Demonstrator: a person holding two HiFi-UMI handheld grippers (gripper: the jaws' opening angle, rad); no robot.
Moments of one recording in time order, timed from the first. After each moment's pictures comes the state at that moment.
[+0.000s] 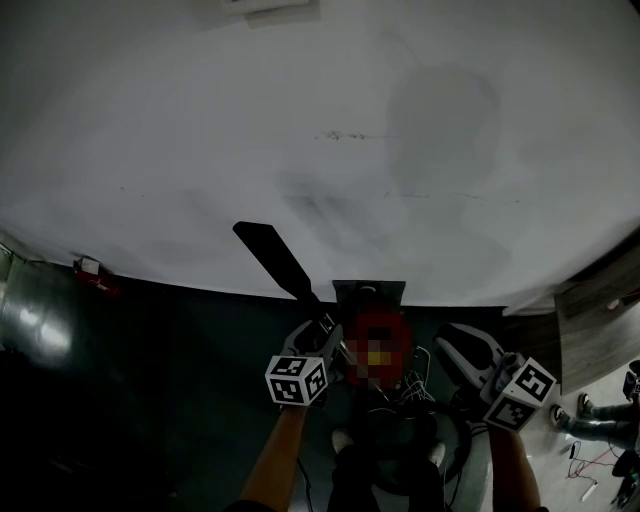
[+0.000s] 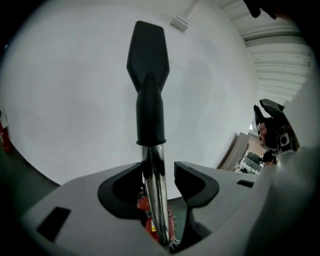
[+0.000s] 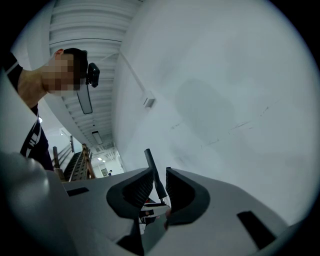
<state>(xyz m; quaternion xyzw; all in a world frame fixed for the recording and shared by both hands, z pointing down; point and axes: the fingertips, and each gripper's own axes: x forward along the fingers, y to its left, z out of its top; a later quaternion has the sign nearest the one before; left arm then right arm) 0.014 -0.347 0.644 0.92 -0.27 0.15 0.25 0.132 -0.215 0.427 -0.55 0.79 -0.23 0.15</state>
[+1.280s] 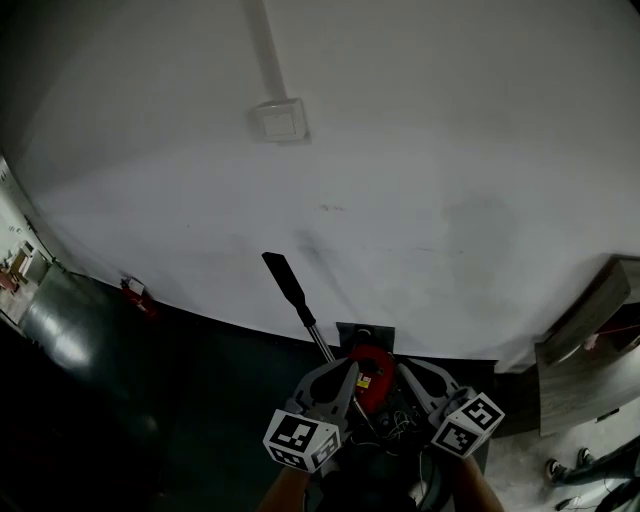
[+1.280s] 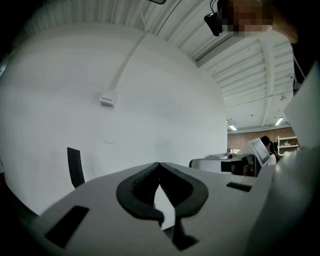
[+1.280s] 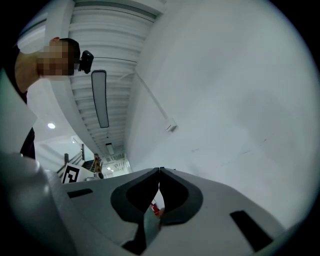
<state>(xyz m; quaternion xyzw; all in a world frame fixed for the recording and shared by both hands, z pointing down) 0.048 -0.106 0.325 0.97 -0.25 0.02 0.07 0.118 -0.067 0.319 -0.53 0.82 -0.15 0.18</state>
